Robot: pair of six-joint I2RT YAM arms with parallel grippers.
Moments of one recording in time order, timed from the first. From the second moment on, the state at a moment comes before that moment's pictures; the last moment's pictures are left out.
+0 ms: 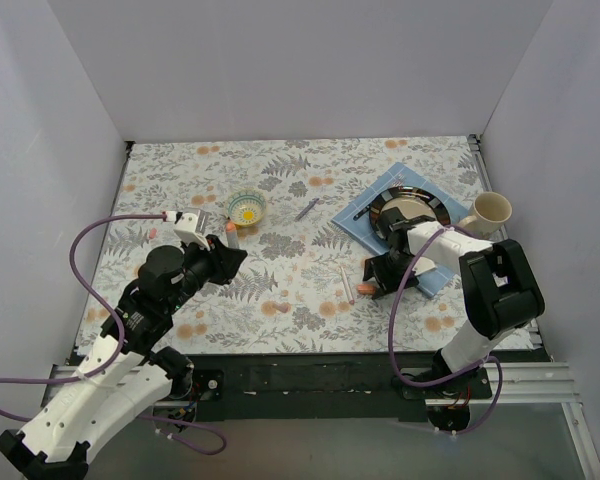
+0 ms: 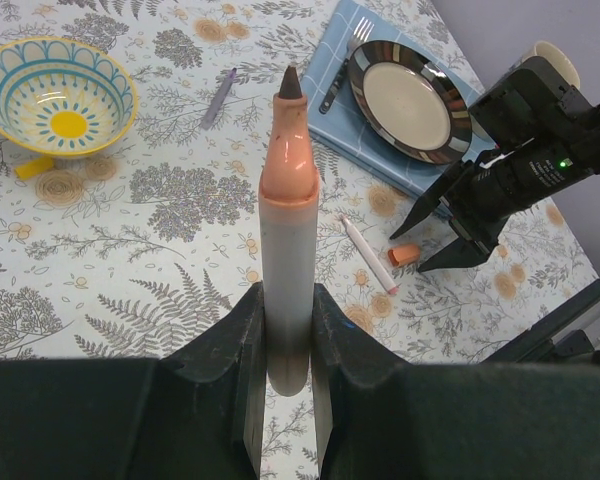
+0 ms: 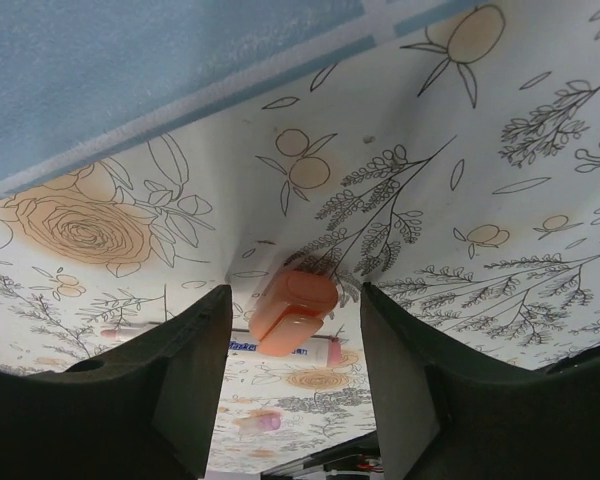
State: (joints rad) left arm -0.59 0.59 0.71 -0.36 -0.03 -0.44; right arm 0.41 1.64 0.94 -0.83 -0.08 1.60
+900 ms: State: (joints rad) left arm -0.59 0.61 0.71 -0.36 -0.03 -0.44; right arm 0.48 1.65 0.96 -0.84 0.08 1.35
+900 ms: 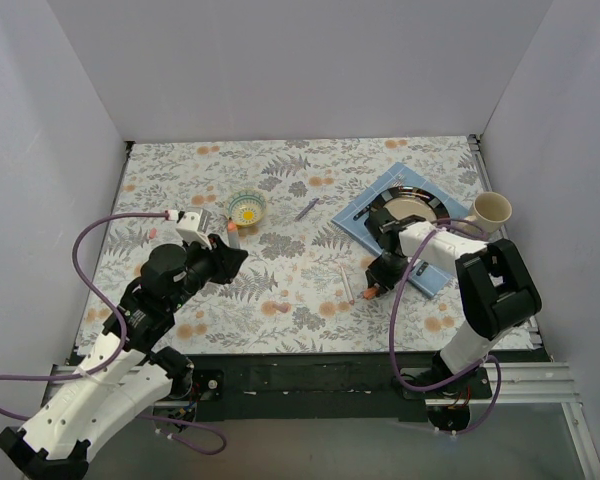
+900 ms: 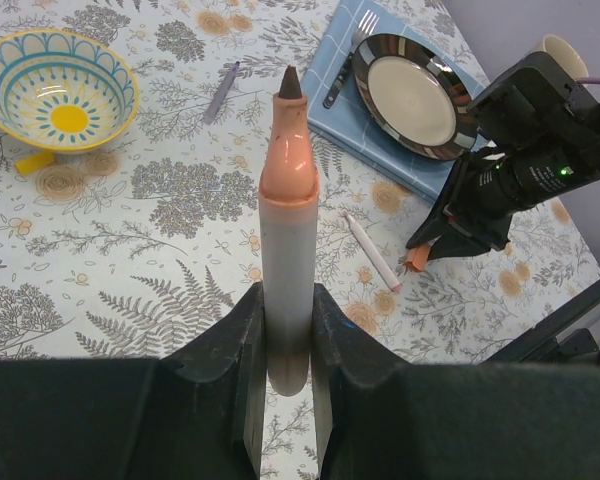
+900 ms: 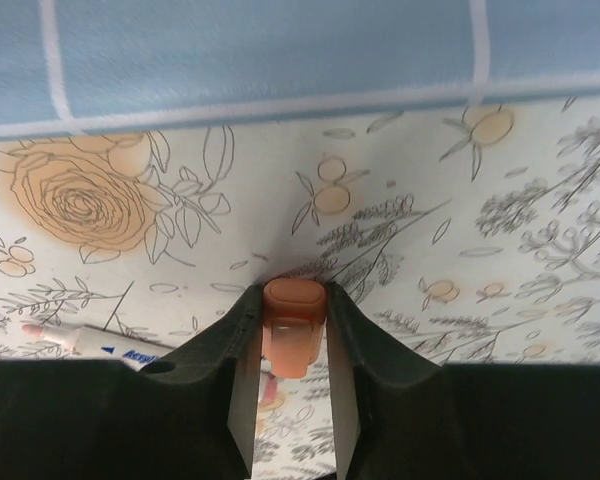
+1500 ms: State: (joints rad) left arm -0.59 0.82 0.76 -0.31 0.18 -0.49; right arm 0.48 1.38 0.77 -0.53 0.22 0.70
